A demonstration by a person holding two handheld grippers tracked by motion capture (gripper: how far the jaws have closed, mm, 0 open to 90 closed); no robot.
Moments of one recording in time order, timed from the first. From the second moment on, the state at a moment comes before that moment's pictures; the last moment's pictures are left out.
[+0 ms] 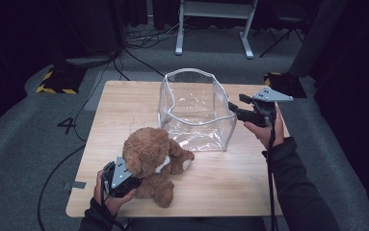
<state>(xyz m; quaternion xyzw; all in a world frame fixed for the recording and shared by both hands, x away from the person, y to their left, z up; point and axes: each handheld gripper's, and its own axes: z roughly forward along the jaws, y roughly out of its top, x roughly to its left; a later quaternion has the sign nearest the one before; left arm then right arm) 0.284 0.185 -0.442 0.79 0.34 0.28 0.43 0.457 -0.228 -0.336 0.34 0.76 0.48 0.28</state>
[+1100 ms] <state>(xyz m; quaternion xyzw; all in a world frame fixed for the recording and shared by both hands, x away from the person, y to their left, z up) 0.286 0.213 -0.444 0.76 0.38 0.30 0.44 0.408 -0.277 -0.337 0.37 0.77 0.45 0.27</state>
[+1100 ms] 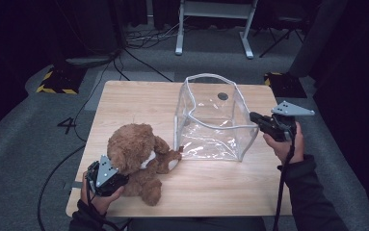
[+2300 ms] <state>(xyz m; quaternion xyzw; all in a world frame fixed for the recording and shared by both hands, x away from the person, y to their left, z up) 0.350 0.182 -0.443 0.76 0.38 0.28 0.46 0.351 -0.361 -0.347 0.33 0.73 0.52 0.29</state>
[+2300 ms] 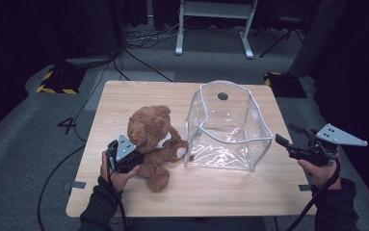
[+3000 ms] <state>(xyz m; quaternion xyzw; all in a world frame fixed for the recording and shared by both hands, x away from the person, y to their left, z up) 0.357 0.173 -0.441 0.76 0.37 0.28 0.45 0.388 -0.380 -0.480 0.40 0.80 0.40 0.20</state>
